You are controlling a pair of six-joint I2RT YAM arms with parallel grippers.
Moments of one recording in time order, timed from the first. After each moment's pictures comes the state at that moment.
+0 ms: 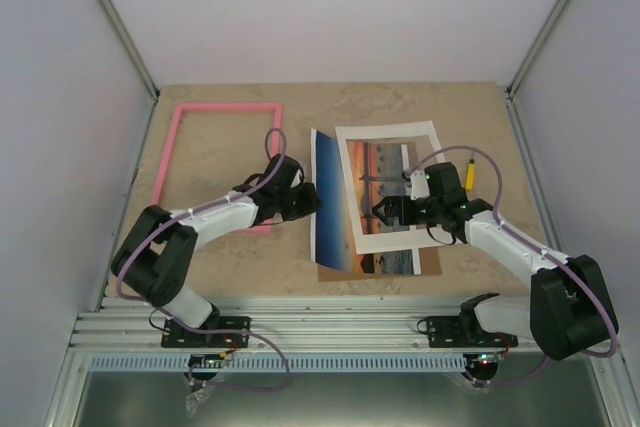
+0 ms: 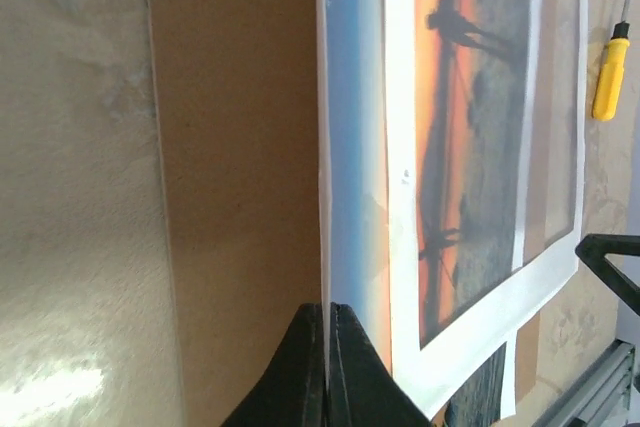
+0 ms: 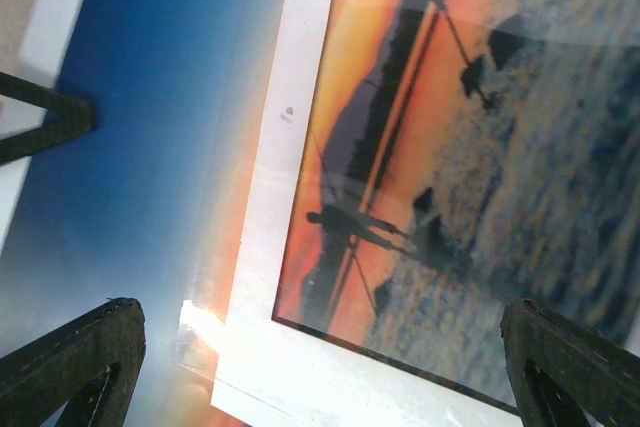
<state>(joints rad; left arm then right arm) -0.58 1.59 0.81 -0.06 0.34 -0.85 0.37 1.25 0.63 -0.26 -0.41 0.32</state>
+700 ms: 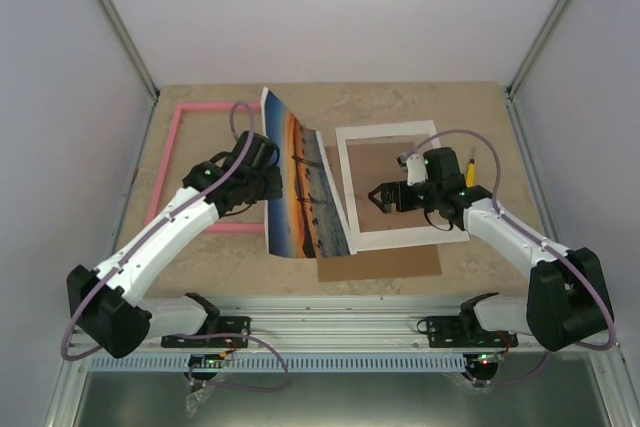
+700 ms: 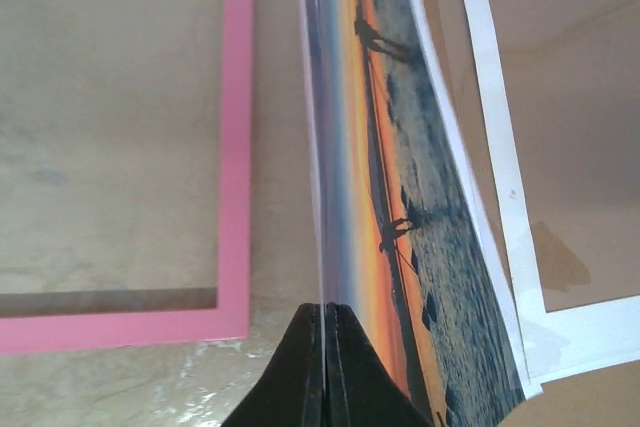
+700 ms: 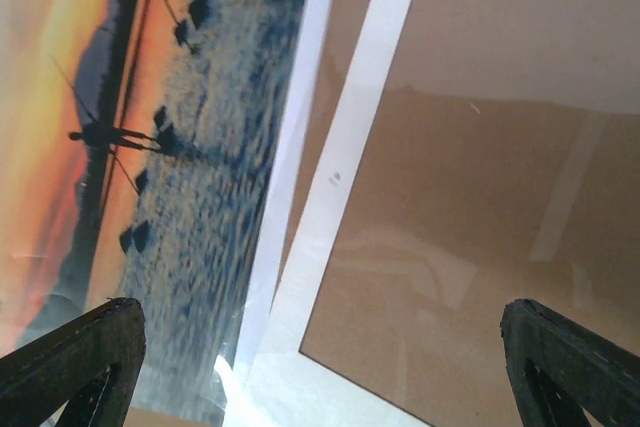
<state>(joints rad) -0.58 1.25 1.12 -0.83 -0.14 -0.57 0.37 1.30 0.75 -0.27 -0.42 0.25</state>
